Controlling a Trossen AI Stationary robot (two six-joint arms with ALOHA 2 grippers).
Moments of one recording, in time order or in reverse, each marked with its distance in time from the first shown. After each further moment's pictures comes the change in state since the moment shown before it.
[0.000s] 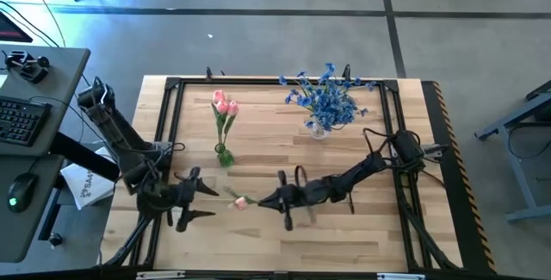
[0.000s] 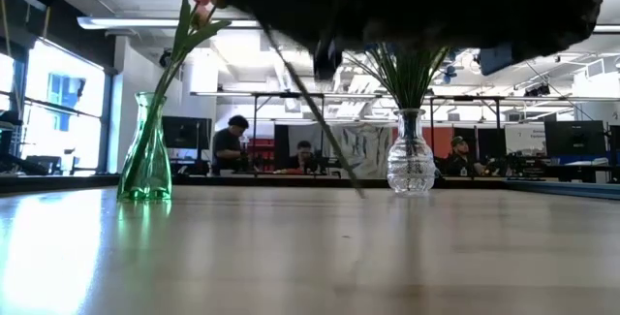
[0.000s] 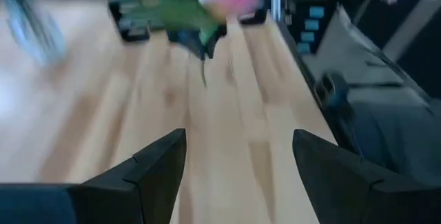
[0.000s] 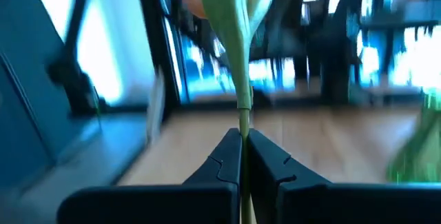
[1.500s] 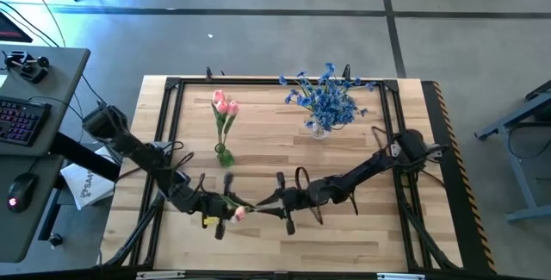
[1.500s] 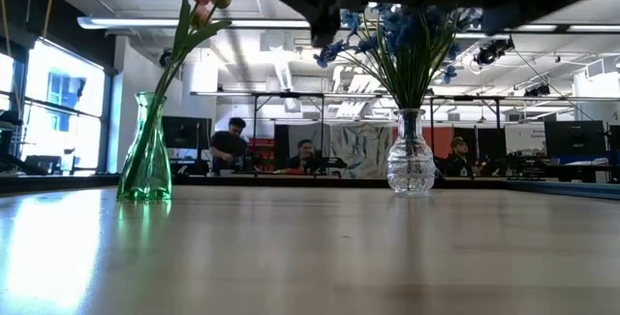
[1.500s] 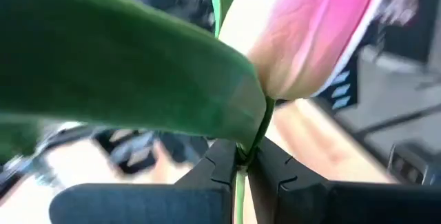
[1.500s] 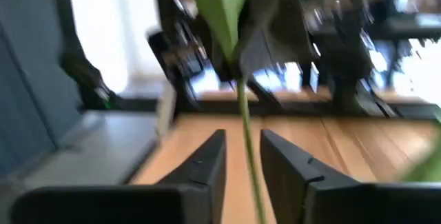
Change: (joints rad) left arm 0.252 0.425 0.007 0.911 0.137 0.739; right arm 0.023 -0.059 0.041 -0.057 -0.021 -0.066
